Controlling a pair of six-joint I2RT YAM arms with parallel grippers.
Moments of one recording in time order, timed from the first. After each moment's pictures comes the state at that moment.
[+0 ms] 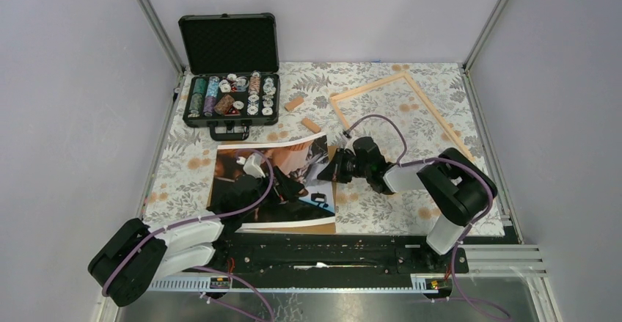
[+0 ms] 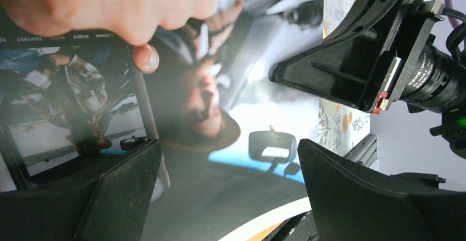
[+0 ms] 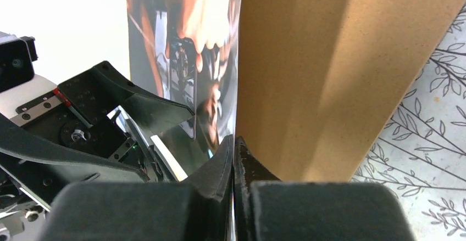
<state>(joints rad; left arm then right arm) -0.67 1.03 0.10 0.49 0.06 -0.98 0.65 1.72 0.59 0.56 -0.42 0.91</state>
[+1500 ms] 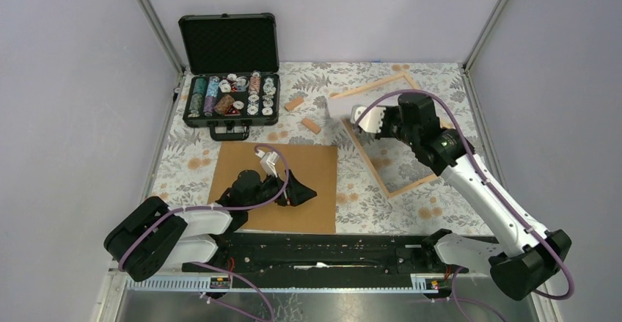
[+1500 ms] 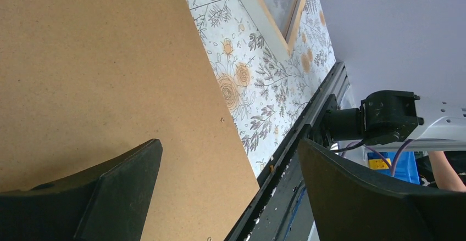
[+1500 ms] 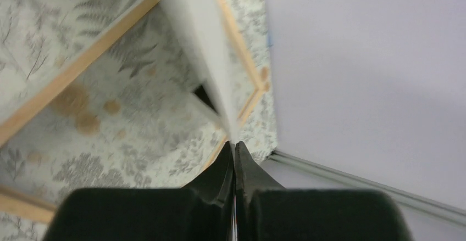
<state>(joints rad) -0.67 1.23 0.13 0.78 0.38 -0.85 0.55 1.13 1.21 -0.58 0.10 -1.08</state>
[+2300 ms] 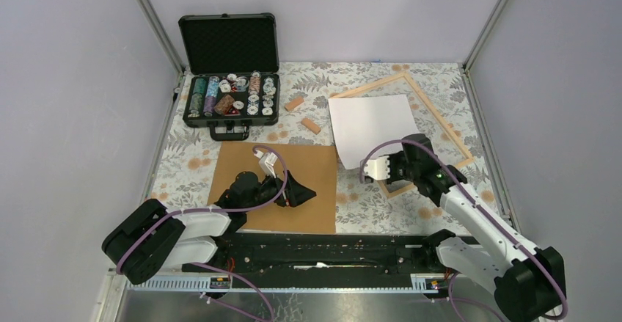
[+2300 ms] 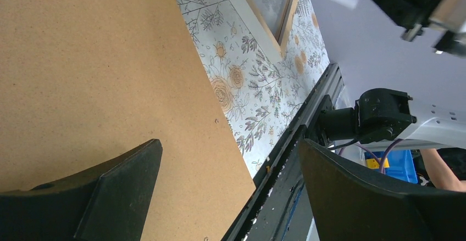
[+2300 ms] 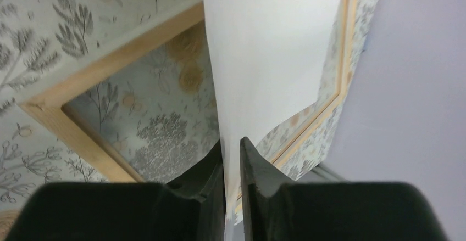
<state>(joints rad) -0.67 1.20 0.11 0.82 0.38 -0.85 0.46 0.95 0.67 -0.50 -0.09 -1.31</state>
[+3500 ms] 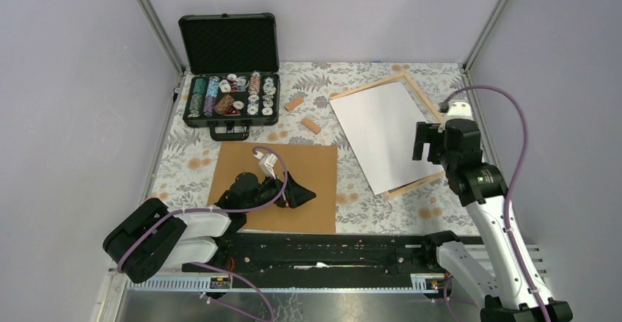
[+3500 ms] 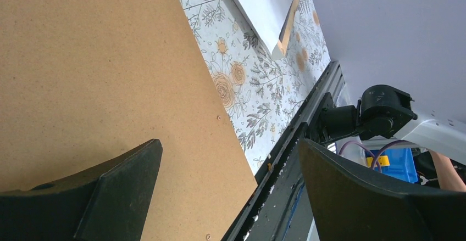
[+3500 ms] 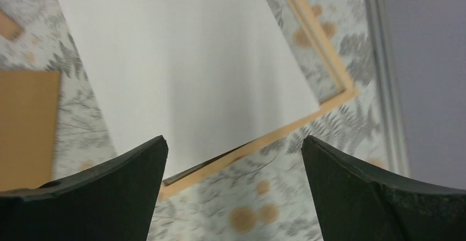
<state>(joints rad) -0.67 1.21 0.10 0.83 0.38 -0.85 0.19 0.80 0.89 -0.65 0.22 -0.05</state>
